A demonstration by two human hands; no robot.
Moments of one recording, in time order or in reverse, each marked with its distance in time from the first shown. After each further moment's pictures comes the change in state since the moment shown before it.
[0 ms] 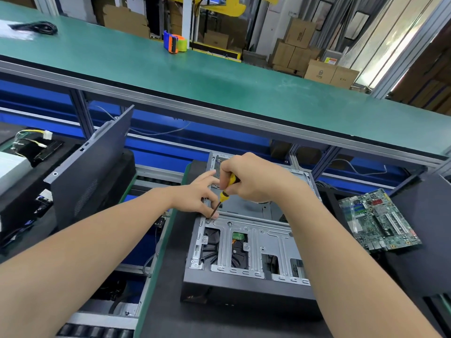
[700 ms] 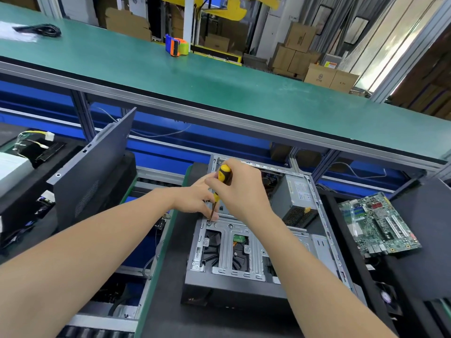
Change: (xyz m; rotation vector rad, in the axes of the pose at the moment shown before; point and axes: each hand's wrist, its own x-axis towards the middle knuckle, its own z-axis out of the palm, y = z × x) left_hand 0.007 -0.002 0.000 -0.080 -0.042 -0.016; right_hand 0.002 -0.029 0.054 0.443 0.598 0.193
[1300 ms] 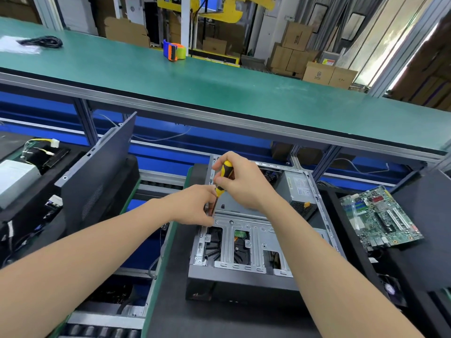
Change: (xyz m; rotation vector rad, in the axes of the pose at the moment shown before) left_hand -0.042 0.052 0.012 0.319 0.200 -0.106; right_hand 0.009 0.011 -0.020 0.120 -0.244 -0.010
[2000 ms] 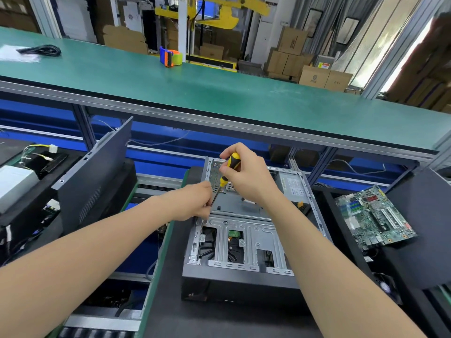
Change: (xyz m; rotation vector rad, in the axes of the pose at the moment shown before) left_hand 0.015 0.010 -0.004 0.193 -0.043 -0.073; right_hand -0.004 0.007 -0.019 0.040 0.172 -0.014
